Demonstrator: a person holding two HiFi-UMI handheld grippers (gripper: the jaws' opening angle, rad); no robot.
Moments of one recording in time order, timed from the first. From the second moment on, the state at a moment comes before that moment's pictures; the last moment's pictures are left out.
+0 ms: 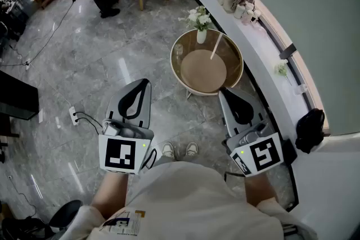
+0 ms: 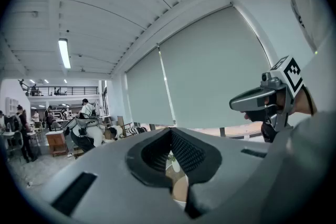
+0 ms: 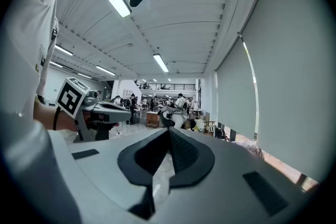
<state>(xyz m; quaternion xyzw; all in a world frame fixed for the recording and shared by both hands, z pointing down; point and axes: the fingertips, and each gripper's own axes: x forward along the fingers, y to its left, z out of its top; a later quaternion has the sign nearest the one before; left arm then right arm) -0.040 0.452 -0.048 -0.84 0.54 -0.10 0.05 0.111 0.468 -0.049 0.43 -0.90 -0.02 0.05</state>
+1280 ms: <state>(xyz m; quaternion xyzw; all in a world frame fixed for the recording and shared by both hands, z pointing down) -0.008 0.445 -0.030 -0.82 0.56 -0.12 0.04 0.161 0.459 -0.035 0.43 -0.90 0.00 0.04</state>
